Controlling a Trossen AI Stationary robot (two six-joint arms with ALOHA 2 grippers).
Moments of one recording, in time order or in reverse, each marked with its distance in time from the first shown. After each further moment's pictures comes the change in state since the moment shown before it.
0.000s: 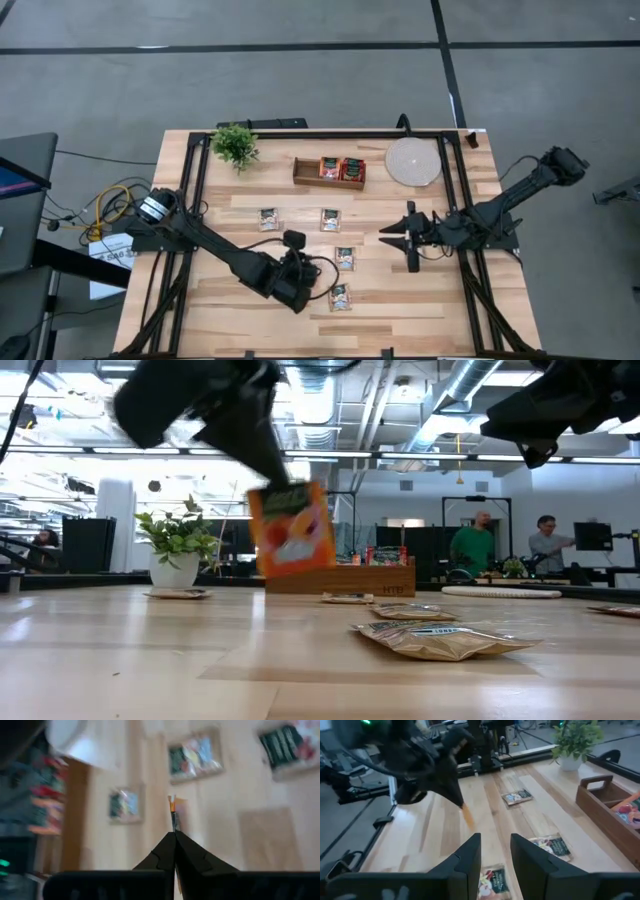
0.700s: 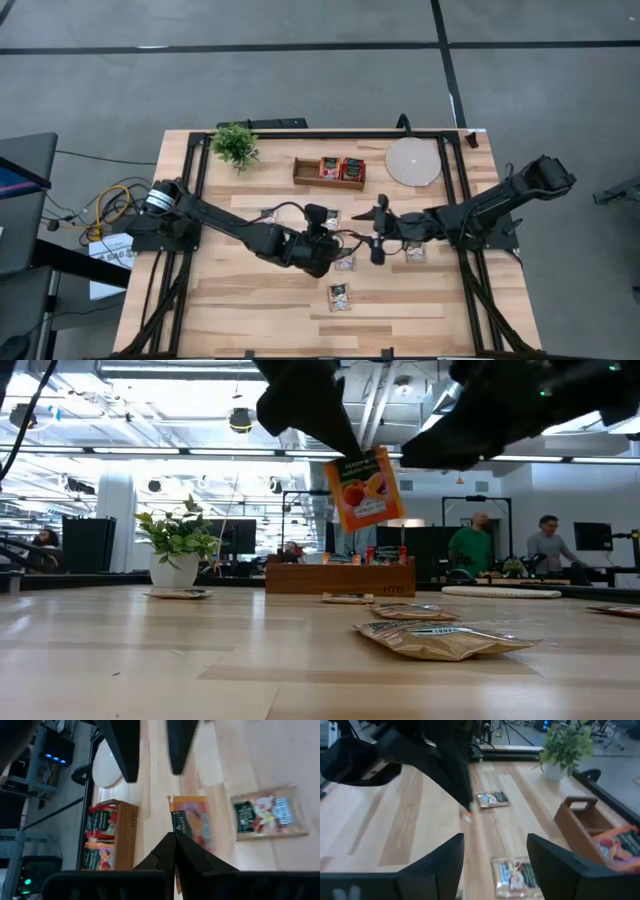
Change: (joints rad) left arm 0.180 -0.003 0.106 0.182 0.005 0.334; right arm -0.217 0.420 0.173 0.175 -0.108 -0.263
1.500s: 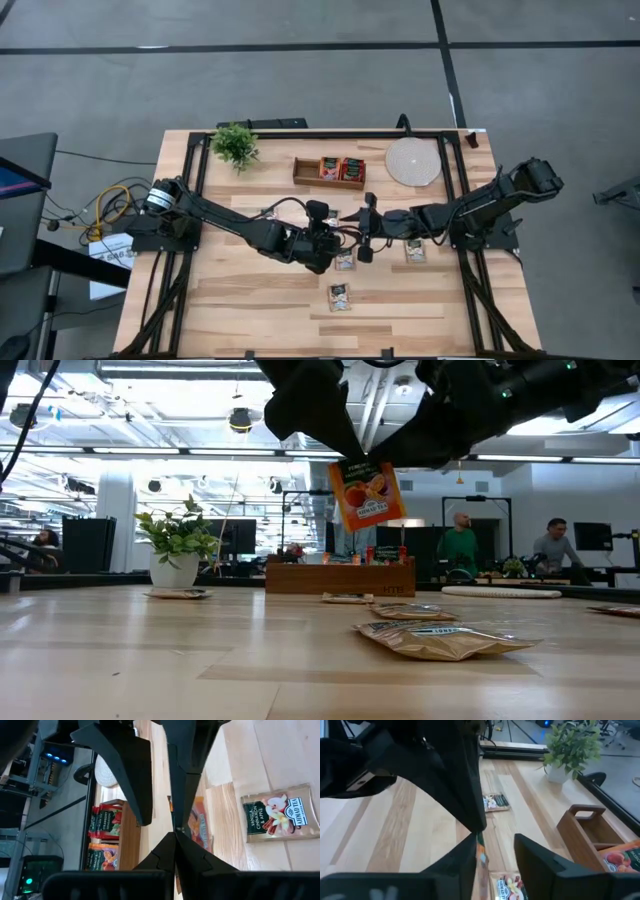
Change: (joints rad) left arm 0.022 -0.001 0.000 0.016 0.014 0.030; right arm -0.055 0.135 0.133 -0.030 -0.050 -0.052
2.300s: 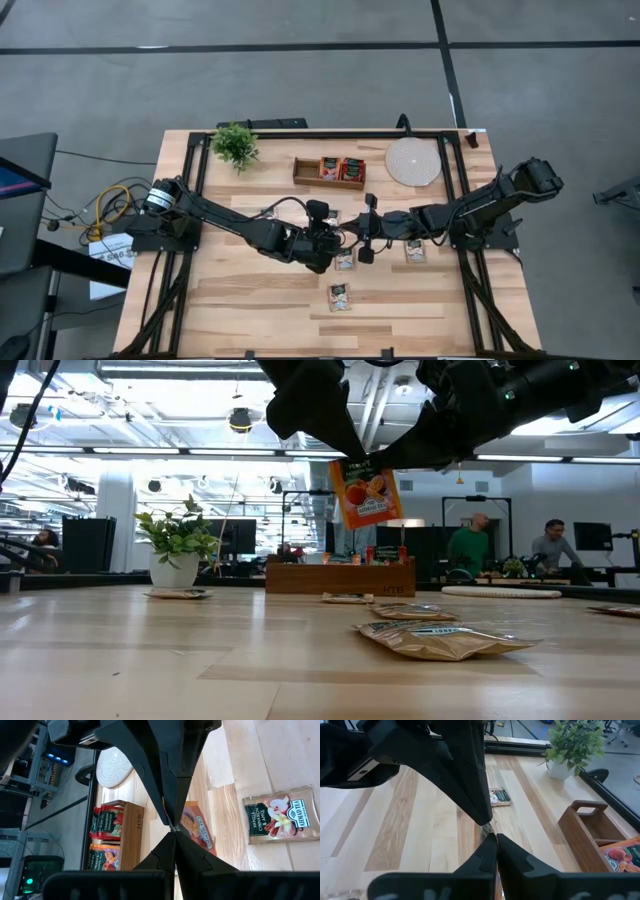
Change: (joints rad) left arm 0.000 -0.001 0.000 0.006 -0.001 0.002; right arm 0.000 0.000 0.000 -0.024 0.000 -0.001
